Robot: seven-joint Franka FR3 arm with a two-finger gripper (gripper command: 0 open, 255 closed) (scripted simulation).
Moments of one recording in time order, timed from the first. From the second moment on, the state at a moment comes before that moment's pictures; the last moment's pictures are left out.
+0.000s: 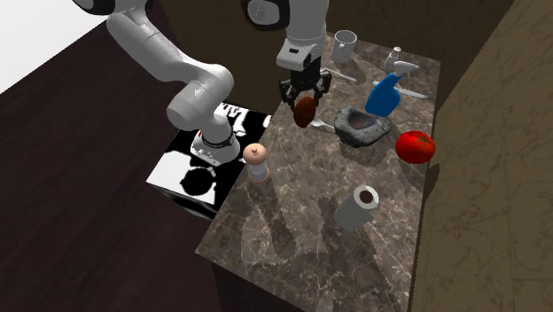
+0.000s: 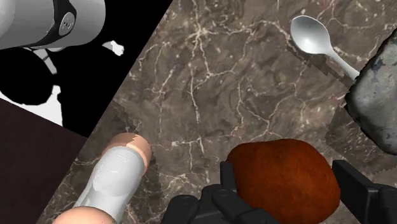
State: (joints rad) arm -0.22 -0.91 0.36 -2.62 0.17 1.86 0.99
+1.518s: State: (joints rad) arm -0.39 -0.09 0.81 -1.98 -0.09 1.99 1.46
